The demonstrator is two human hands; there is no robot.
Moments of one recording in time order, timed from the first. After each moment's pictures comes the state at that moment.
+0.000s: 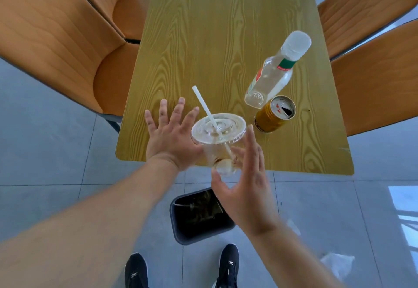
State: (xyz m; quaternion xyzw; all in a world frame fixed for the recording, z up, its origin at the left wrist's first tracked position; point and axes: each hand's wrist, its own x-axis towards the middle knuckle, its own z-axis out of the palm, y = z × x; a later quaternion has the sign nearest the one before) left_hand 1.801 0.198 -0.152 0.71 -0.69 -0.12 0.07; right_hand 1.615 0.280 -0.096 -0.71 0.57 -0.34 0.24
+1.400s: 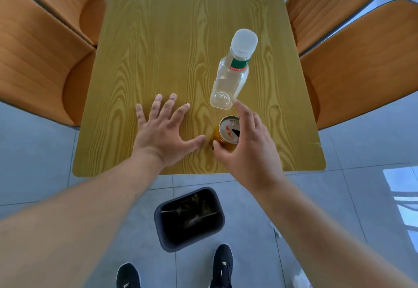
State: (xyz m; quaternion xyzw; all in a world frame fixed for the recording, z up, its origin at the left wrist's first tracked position) left_hand 1.750 0.156 -0.148 0.68 -0.73 -0.10 0.06; right_hand 1.537 0.200 -0.076 -0.72 0.63 -0.24 0.18
